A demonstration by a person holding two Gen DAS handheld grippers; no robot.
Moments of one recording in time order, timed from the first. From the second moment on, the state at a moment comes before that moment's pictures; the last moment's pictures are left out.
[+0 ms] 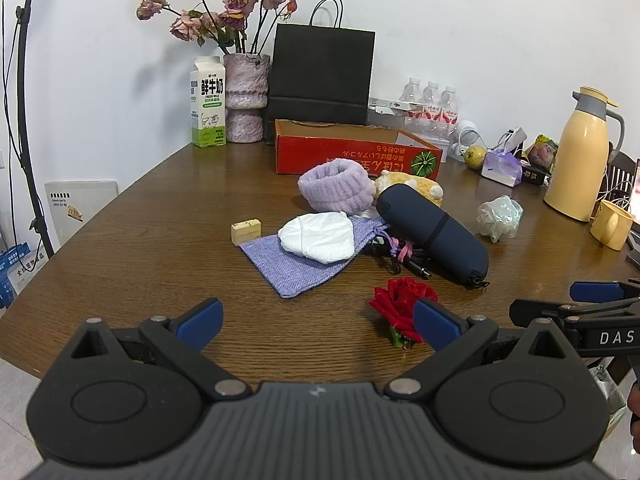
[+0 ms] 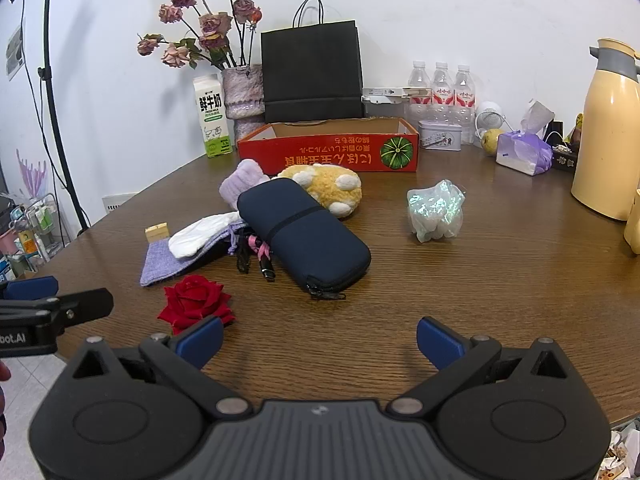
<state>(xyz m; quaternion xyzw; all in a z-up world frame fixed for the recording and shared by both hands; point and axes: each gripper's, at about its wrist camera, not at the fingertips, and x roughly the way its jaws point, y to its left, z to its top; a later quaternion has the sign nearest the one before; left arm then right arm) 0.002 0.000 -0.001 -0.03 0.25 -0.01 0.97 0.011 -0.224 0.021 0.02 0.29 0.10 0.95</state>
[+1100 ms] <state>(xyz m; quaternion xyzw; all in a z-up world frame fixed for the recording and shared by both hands) 0.003 0.000 -0.006 -0.03 0.26 -0.02 0.97 0.011 -0.224 0.021 0.02 0.29 0.10 0.95</state>
